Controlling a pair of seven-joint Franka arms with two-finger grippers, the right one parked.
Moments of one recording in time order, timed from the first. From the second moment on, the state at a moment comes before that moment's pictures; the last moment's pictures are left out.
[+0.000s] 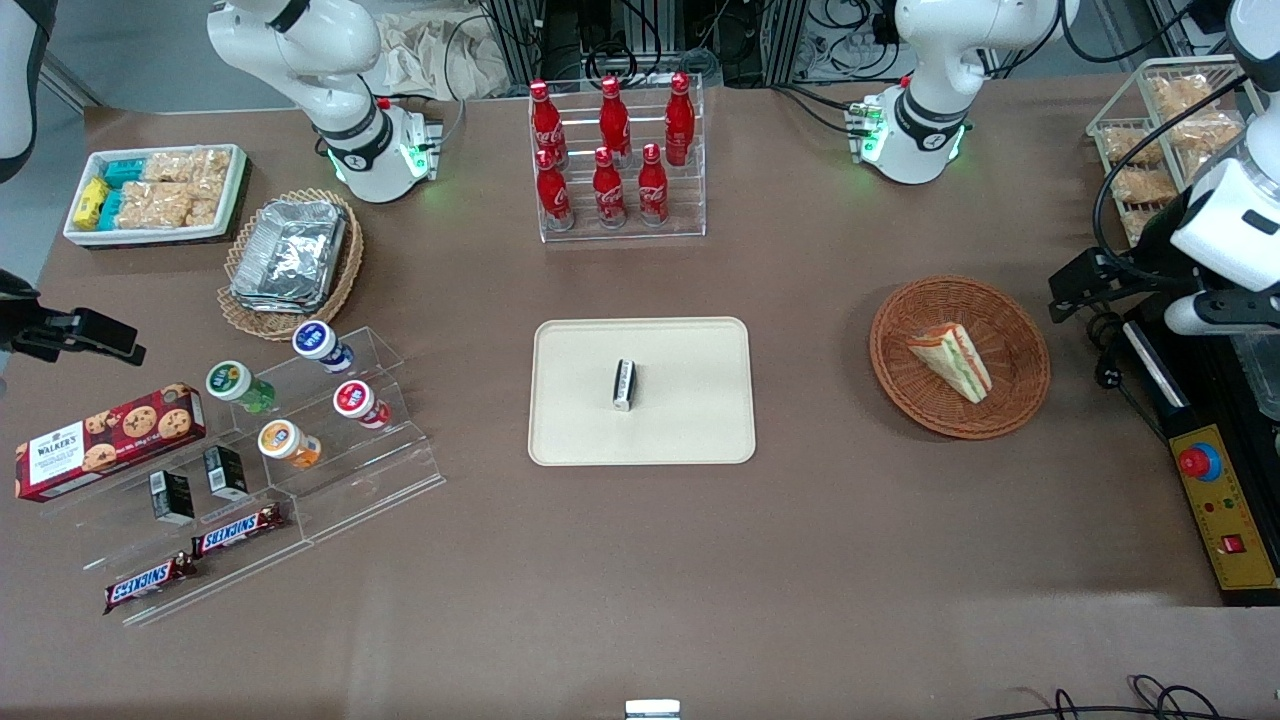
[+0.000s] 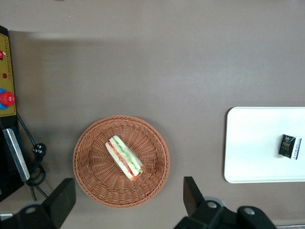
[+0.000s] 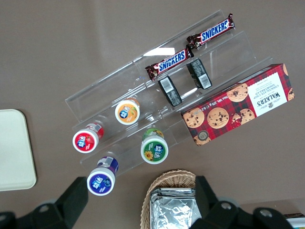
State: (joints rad) arm -0.09 0.01 0.00 -1.57 -0.05 1.65 -0.08
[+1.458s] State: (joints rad) arm -0.09 -0.08 0.01 -2.38 0.06 2.32 -0.88
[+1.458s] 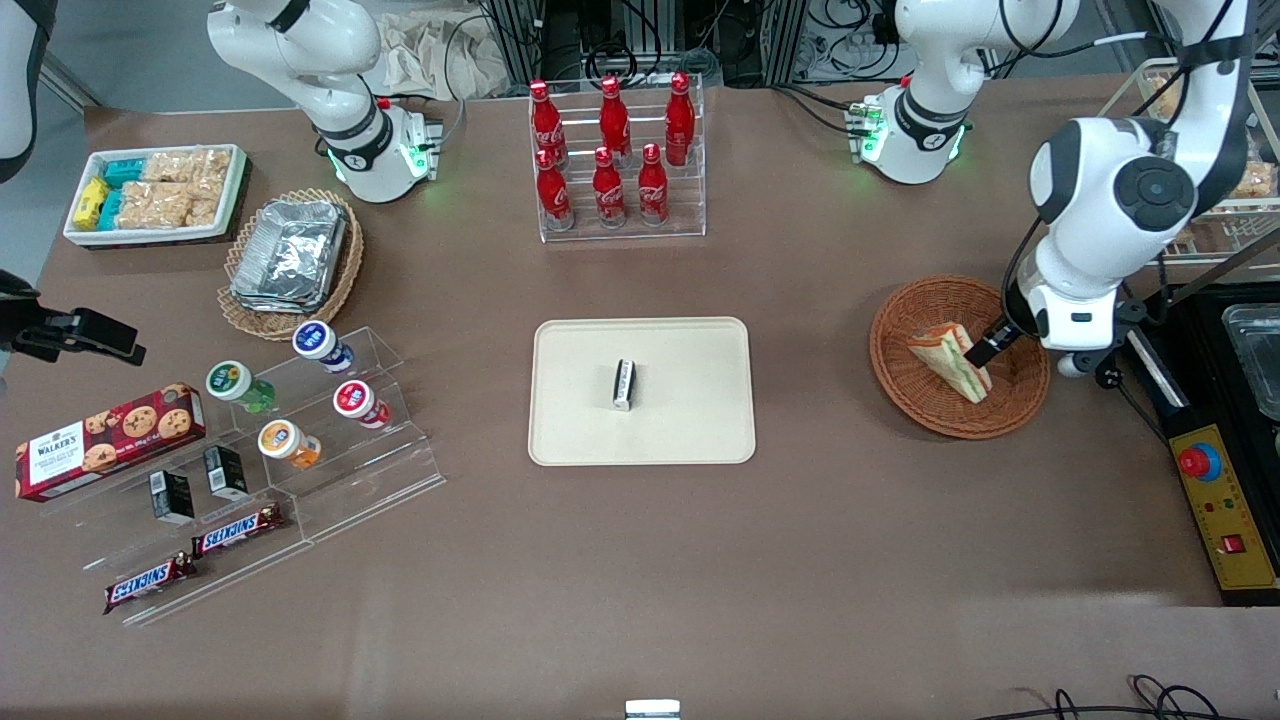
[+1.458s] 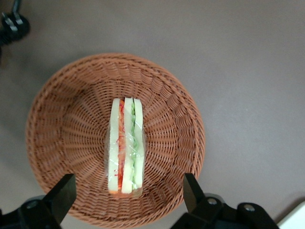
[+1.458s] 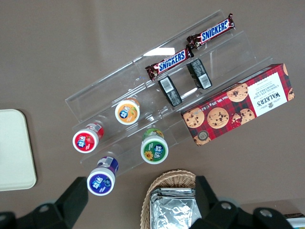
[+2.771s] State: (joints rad) arm -0.08 0.06 0.02 -2.55 0.06 2.64 -0.89
